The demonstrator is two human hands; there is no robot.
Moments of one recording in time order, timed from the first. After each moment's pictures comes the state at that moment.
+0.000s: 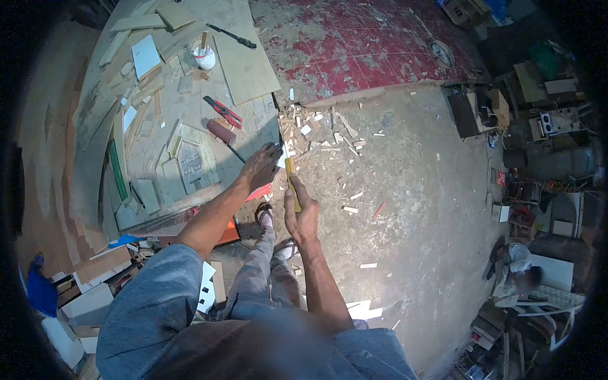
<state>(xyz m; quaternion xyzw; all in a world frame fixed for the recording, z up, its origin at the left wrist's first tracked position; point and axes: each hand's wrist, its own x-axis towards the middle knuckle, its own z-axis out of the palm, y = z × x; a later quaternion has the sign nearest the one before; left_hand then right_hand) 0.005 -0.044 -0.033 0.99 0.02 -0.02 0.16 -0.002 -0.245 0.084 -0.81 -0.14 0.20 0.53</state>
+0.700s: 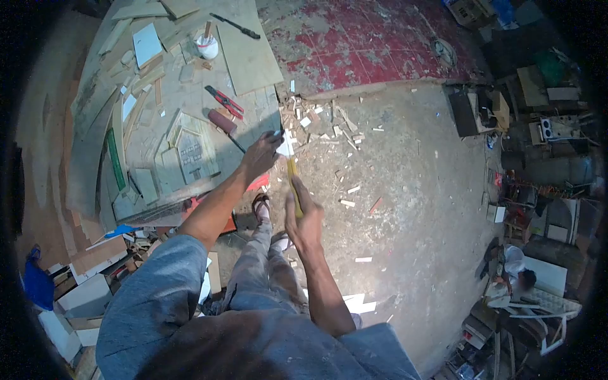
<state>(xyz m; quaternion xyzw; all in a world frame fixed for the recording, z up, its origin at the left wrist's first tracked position) 0.013 -0.041 -0.035 1.00 -0.01 -0.02 0.09 -0.022 -0.262 0.120 -0.84 -0.17 0.15 0.49</state>
